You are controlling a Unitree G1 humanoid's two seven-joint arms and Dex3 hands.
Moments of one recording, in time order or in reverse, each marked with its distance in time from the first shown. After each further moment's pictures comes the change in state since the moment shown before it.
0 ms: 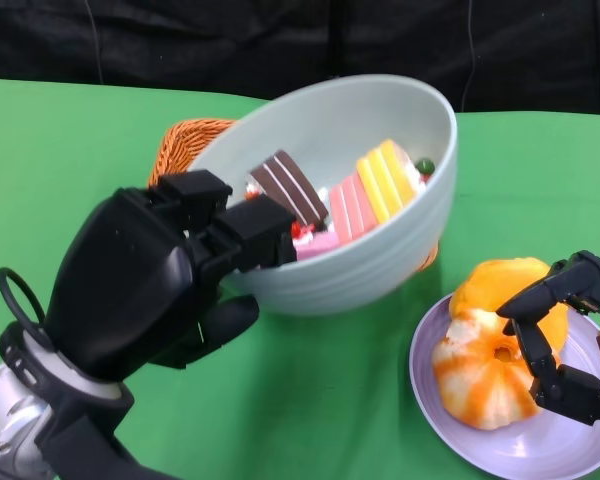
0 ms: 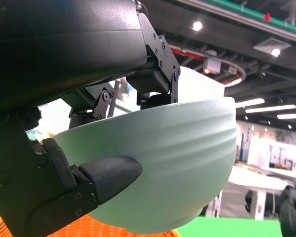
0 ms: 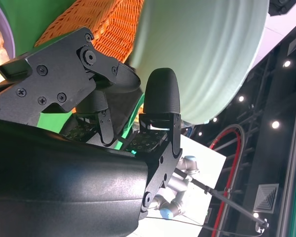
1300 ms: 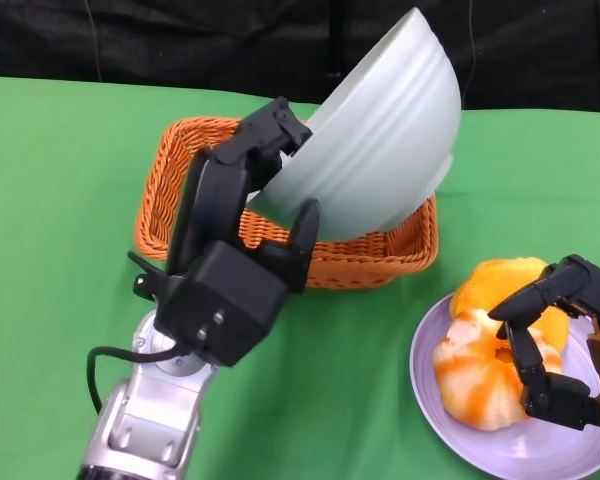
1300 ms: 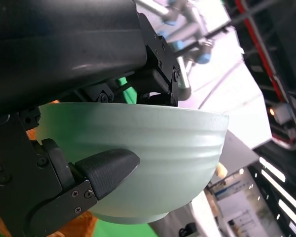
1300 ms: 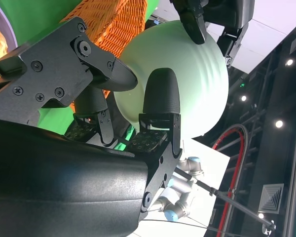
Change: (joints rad) left arm -0.259 -0.406 -0.075 0.487 -0.505 0.237 0.025; right arm -0.015 0.014 0.010 0.052 -0.015 -0.029 -0.013
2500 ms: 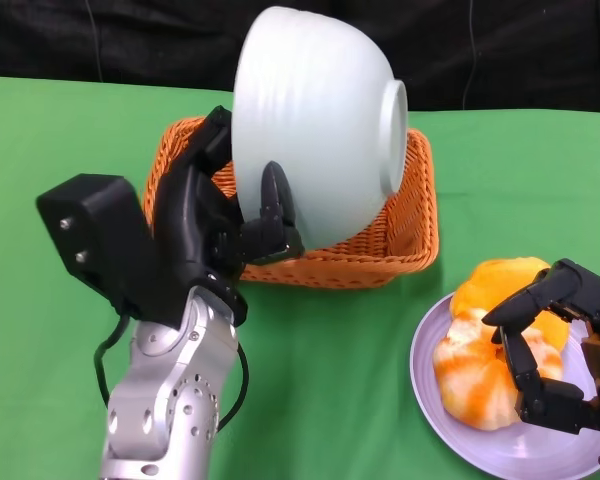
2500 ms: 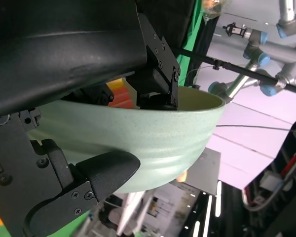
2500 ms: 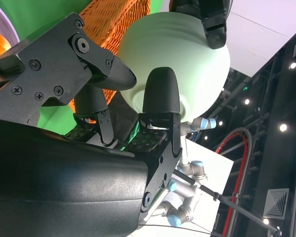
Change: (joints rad) left arm 0.019 -0.154 0.157 -0.143 -0.690 0.452 -0.066; right arm 0.003 0.000 0.008 0.006 -0.002 0.010 0.007
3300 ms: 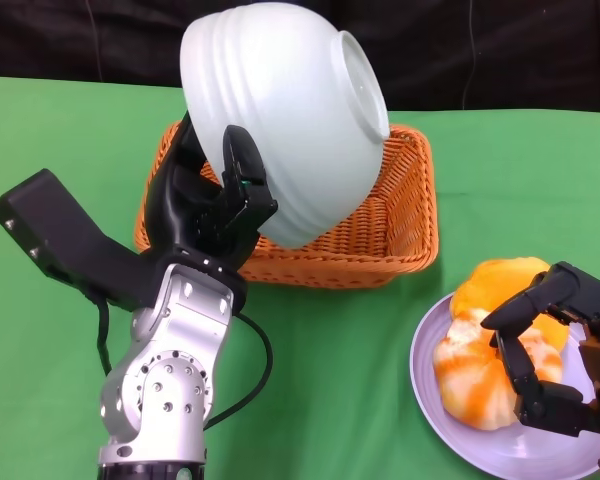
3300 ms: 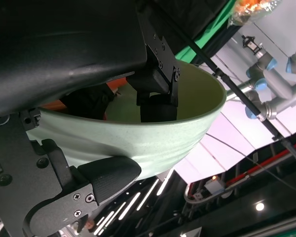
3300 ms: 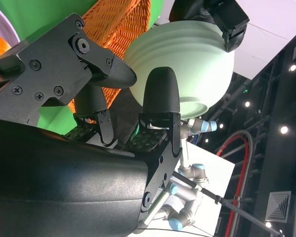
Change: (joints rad) left arm -0.050 -0.052 0.105 0.007 -0.354 0.084 0.094; right arm 0.004 0.000 0.003 0.000 0.019 0.002 0.018
